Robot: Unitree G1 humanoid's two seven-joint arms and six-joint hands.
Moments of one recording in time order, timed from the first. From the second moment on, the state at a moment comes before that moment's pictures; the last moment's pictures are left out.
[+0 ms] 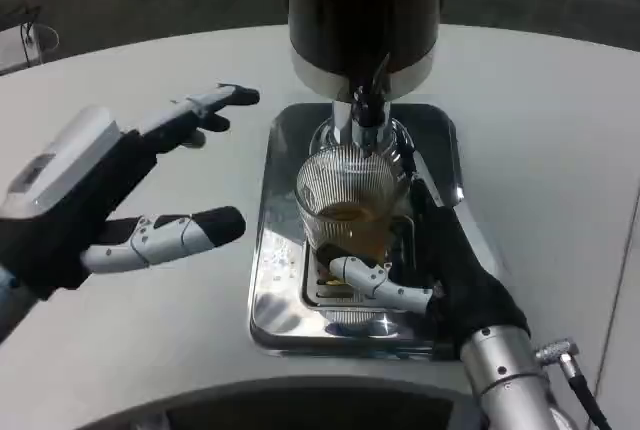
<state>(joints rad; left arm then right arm) -0.40 0.69 0.16 0.17 0.18 -0.63 -0.28 -0.40 -0.01 0.17 -0.01 -0.43 0.16 -0.08</state>
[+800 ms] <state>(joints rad) -0.03 0.77 0.27 -0.31 0.21 -0.31 -0.38 -0.52 0.06 0.18 0.15 -0.41 0.15 -0.20</state>
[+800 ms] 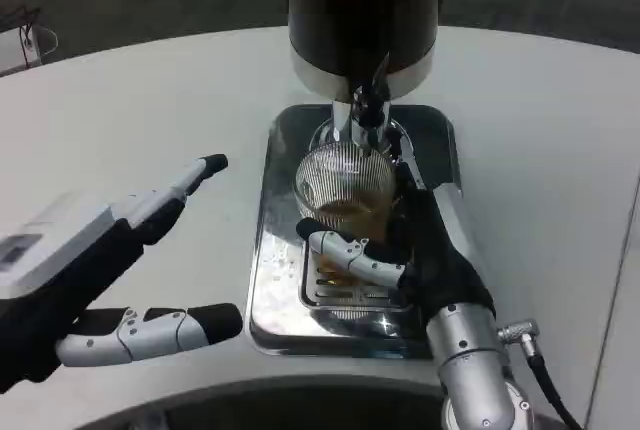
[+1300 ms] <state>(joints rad) 0.07 0.77 0.29 -0.39 0.21 -0.27 -0.44 -0.54 0.07 0.19 0.17 -0.39 0.15 -0.22</state>
